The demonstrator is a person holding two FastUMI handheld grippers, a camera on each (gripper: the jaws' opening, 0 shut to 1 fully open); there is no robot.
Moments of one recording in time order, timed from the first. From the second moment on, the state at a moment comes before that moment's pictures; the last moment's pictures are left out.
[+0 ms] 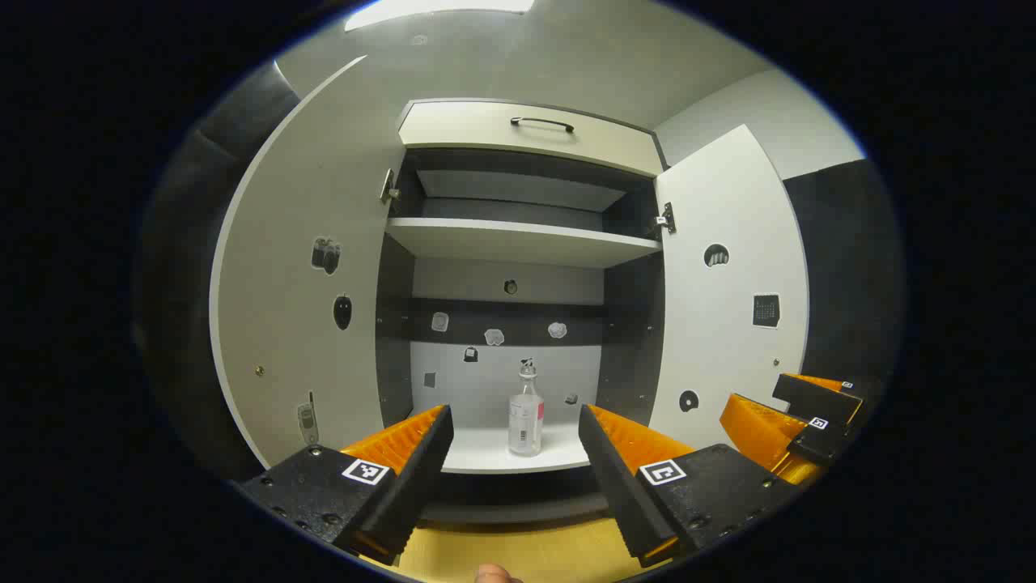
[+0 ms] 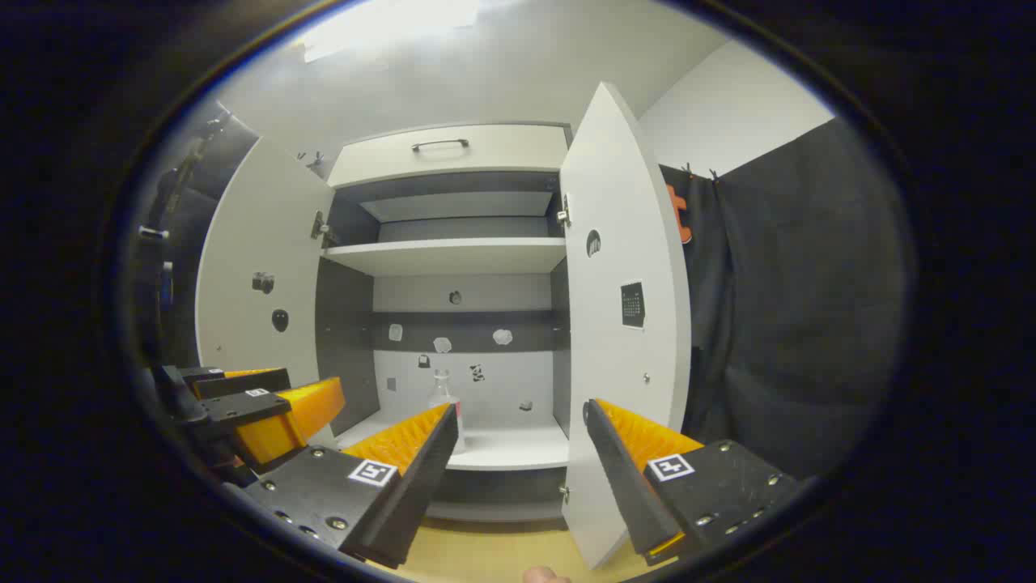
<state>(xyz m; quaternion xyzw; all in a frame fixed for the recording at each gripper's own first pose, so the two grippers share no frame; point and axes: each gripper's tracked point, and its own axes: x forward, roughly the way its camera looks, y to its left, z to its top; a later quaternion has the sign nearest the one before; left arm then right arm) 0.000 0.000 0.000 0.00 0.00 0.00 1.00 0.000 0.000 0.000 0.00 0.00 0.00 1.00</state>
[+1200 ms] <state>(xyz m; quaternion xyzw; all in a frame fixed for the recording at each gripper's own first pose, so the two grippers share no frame) 0.105 -0.010 -0.041 -0.01 0.03 0.00 1.00 -0.018 -0.071 0.027 -0.04 -0.04 -0.07 1.00</state>
